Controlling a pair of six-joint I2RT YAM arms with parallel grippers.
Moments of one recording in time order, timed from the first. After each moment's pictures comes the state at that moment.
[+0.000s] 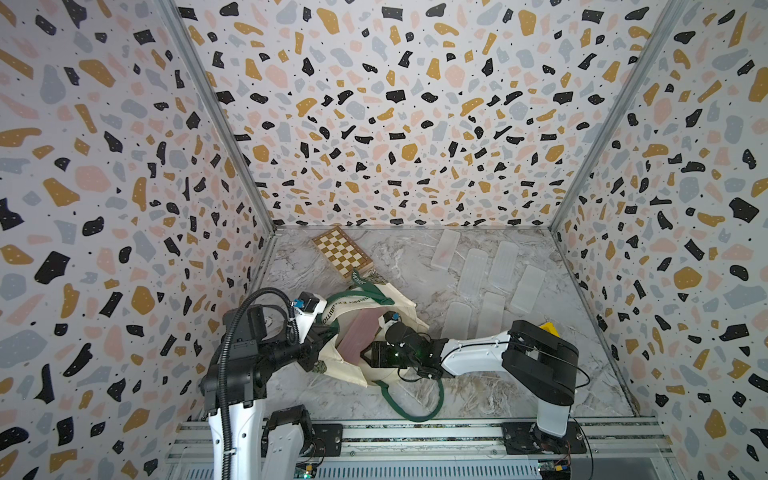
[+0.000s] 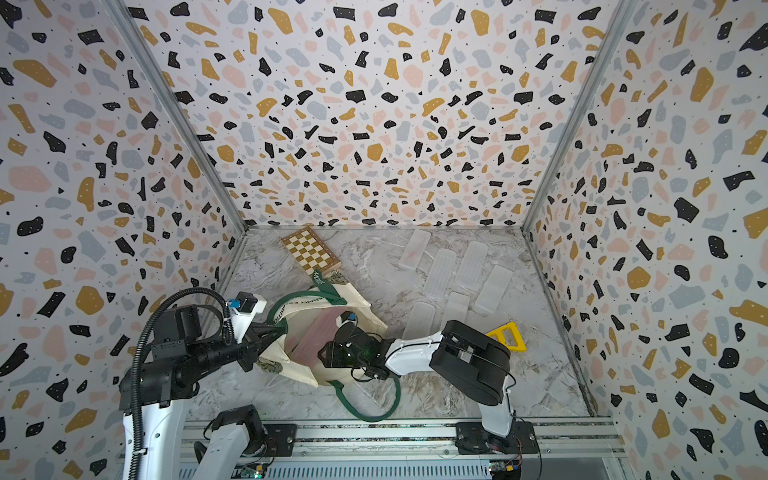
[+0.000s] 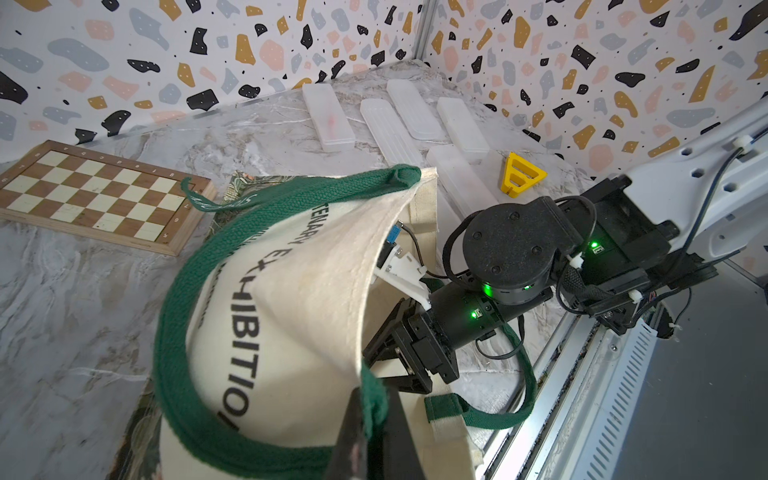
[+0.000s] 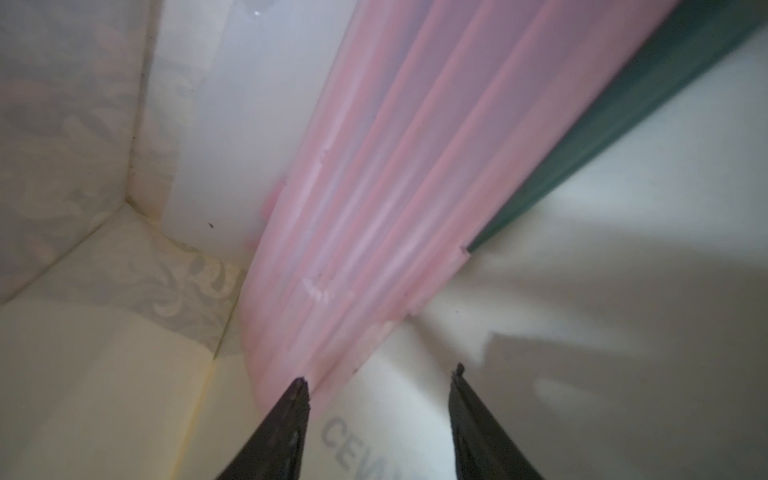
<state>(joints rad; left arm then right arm) 0.21 0.65 0.94 -1.13 0.90 0.51 1.15 1.89 0.98 0.30 -0.11 1.01</state>
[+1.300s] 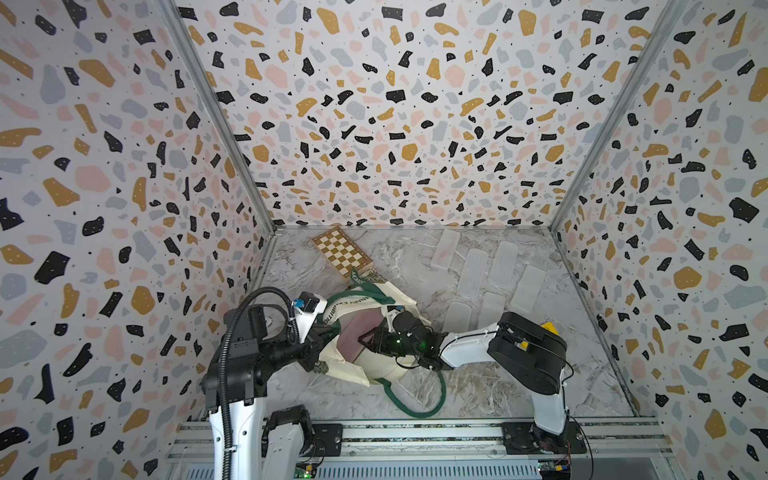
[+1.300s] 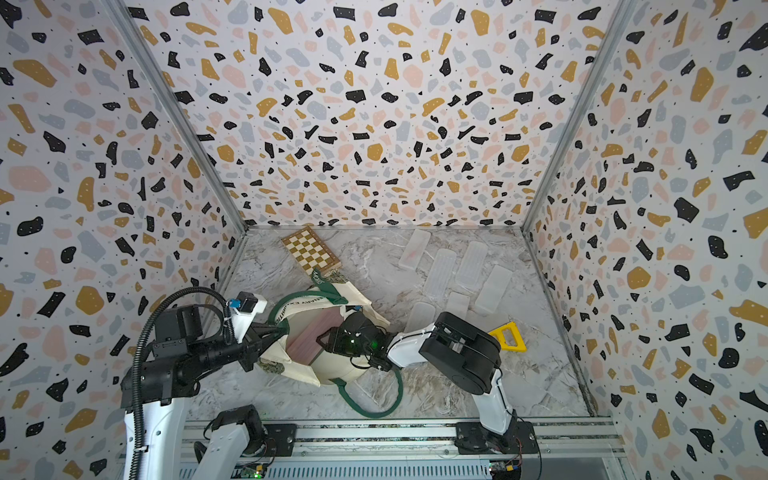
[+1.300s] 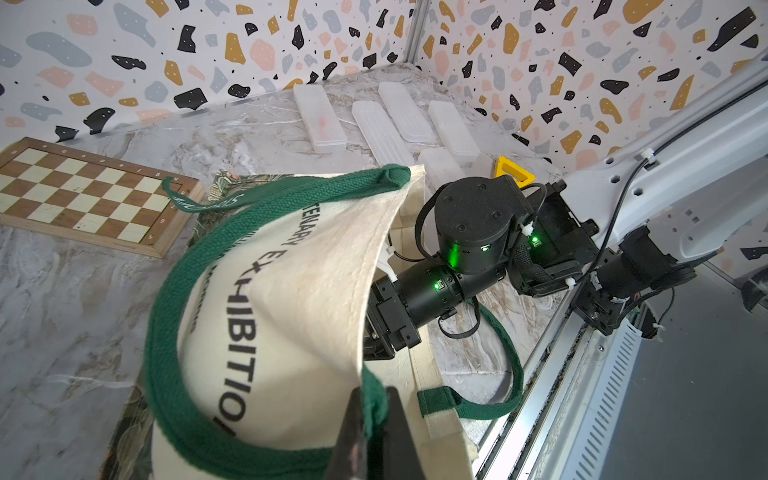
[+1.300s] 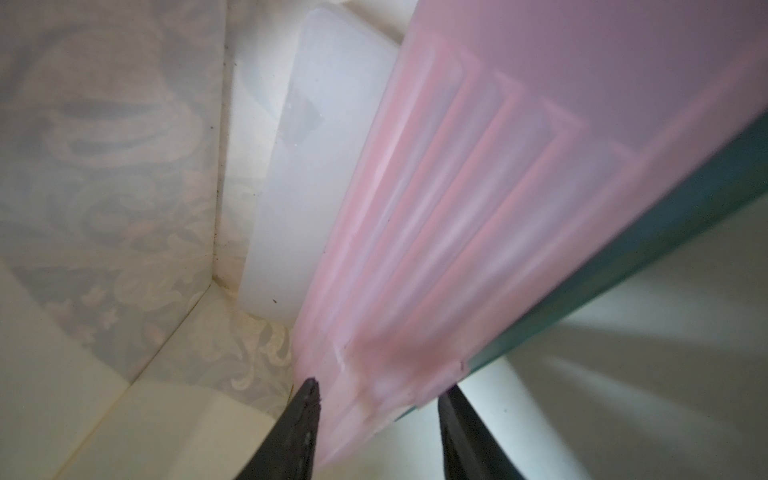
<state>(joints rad) 0.21 0.66 0.93 -1.13 0.94 0.51 1.06 1.97 0.97 0.55 -0.21 1.13</state>
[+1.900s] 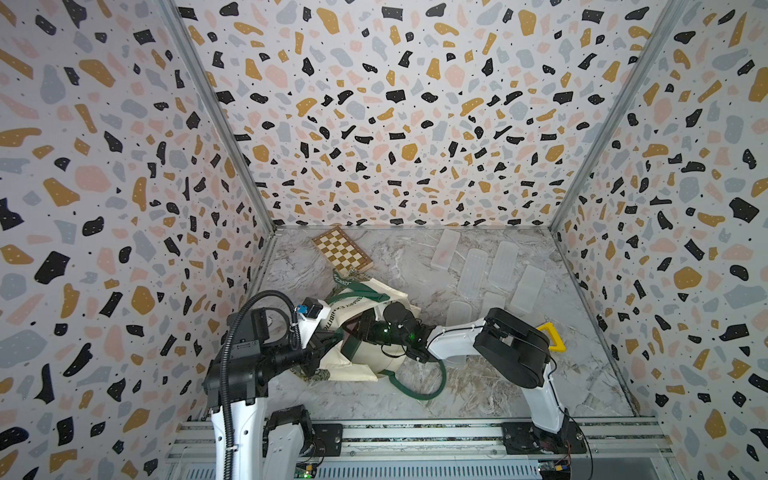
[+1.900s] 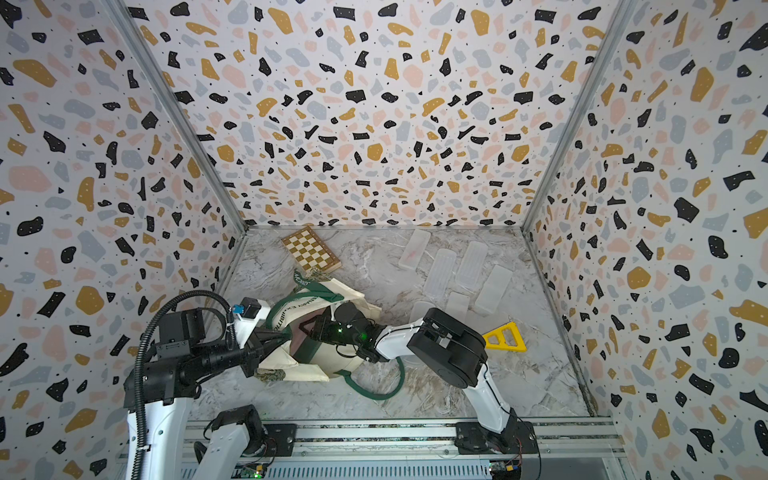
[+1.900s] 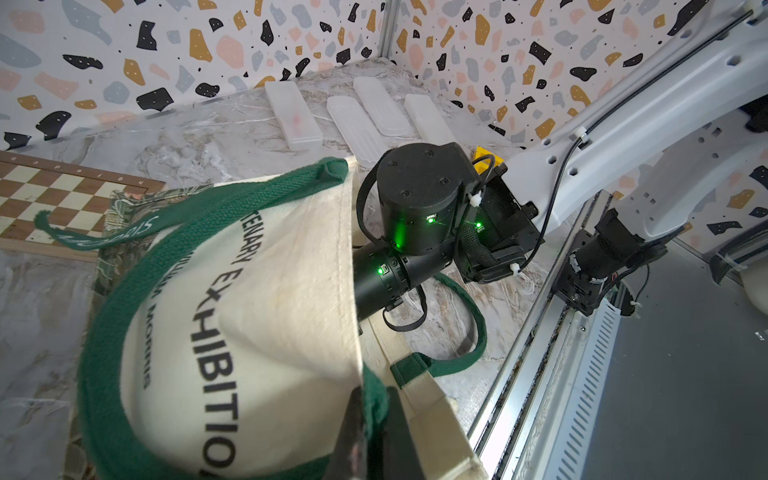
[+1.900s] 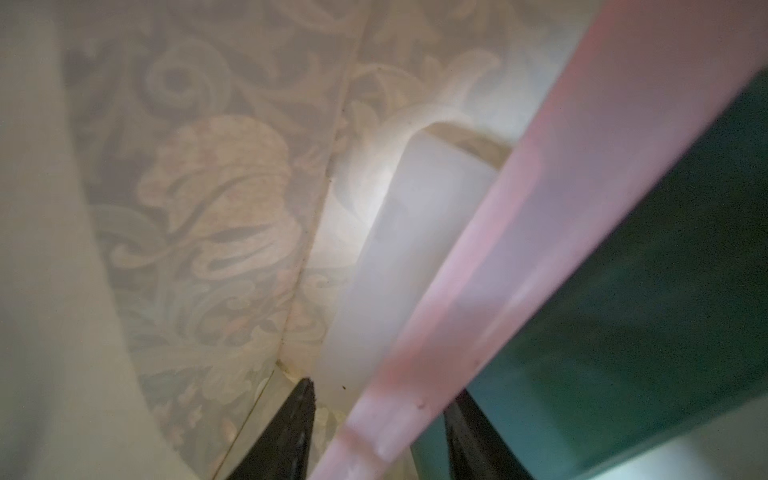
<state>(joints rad) 0.21 0.65 0.91 -1.17 0.99 0.60 1.05 2.08 1.14 0.67 -0.25 1.13</state>
